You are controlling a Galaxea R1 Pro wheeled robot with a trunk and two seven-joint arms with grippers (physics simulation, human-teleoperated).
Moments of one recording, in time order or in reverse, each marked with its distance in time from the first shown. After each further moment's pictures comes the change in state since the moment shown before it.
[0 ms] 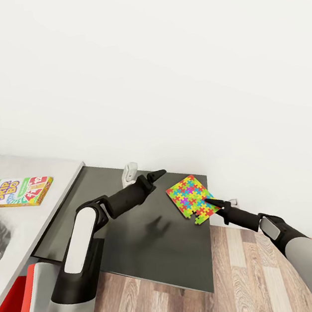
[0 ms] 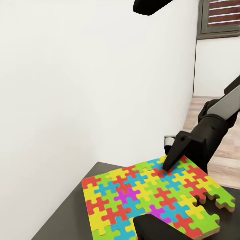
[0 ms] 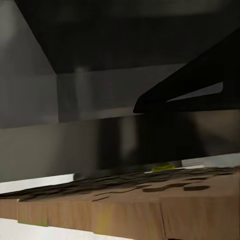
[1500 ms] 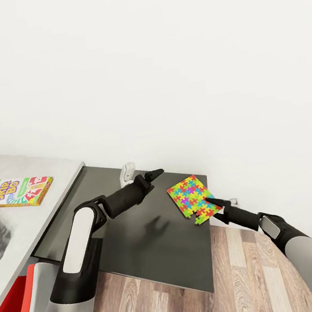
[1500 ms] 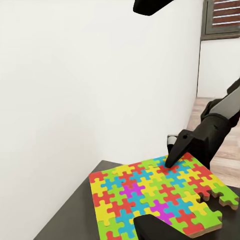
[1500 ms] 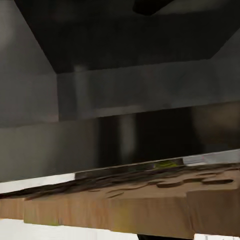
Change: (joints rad) left arm 0.000 0.000 0.019 0.000 0.000 0.002 -0.001; right arm -0.006 -0.001 -0.009 0.003 0.003 0.018 -0.004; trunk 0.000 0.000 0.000
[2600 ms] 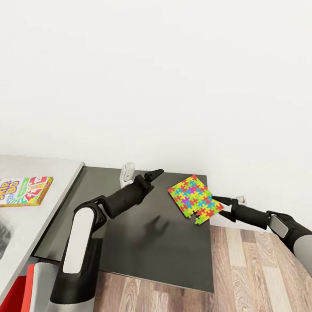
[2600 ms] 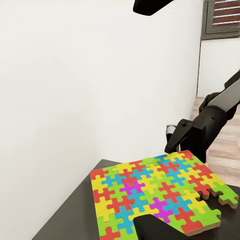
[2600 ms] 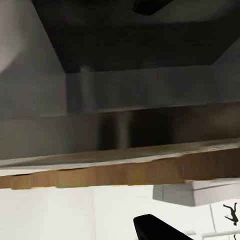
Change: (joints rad) left arm 0.001 0.001 0.001 0.000 0.000 0.000 0.001; right arm -0.001 -0.049 0.009 -0.001 0.016 -0.005 0.061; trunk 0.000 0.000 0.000
